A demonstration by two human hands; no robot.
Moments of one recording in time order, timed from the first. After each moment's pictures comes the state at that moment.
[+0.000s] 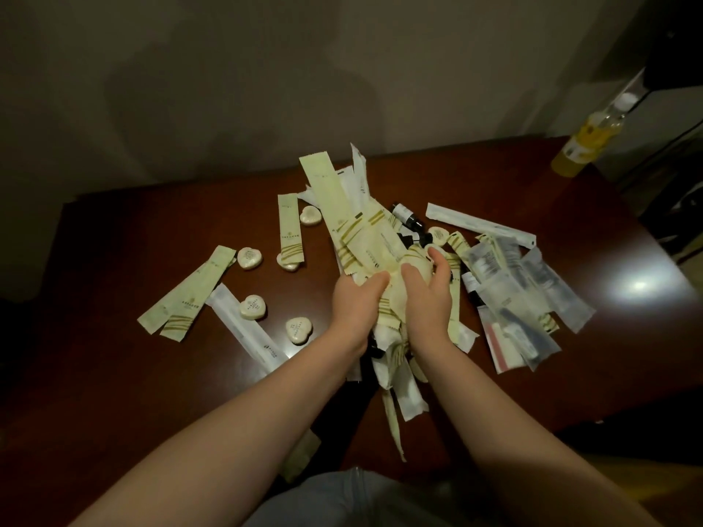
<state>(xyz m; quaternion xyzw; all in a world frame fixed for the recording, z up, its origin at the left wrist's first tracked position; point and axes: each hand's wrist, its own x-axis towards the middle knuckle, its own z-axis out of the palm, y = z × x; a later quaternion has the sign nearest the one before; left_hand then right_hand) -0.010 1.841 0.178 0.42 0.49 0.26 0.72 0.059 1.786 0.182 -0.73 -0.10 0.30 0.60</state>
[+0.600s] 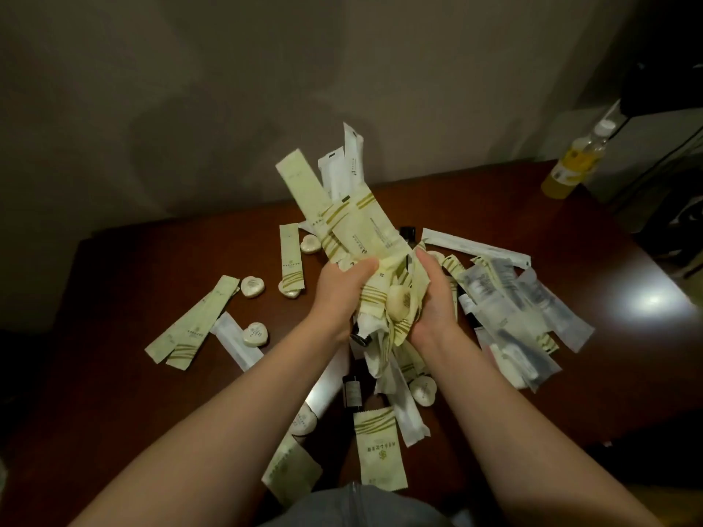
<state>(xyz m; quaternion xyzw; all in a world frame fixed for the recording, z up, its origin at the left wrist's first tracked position) -0.007 1.872 0.221 0.45 0.42 0.28 0.73 0.082 1.809 0.207 -0.38 0.06 0.55 0.74</state>
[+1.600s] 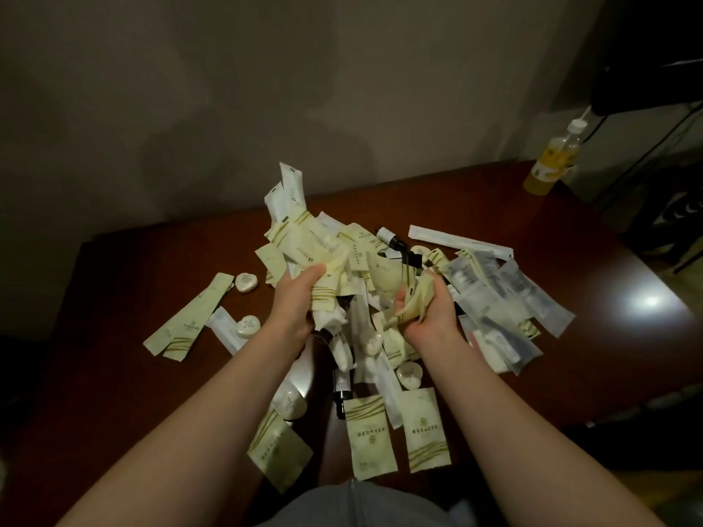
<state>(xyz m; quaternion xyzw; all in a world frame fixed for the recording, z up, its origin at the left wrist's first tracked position) -0.042 1.873 0.203 0.37 0.47 0.32 0.73 0.093 1.772 0.190 -0.38 0.26 0.47 0.75</state>
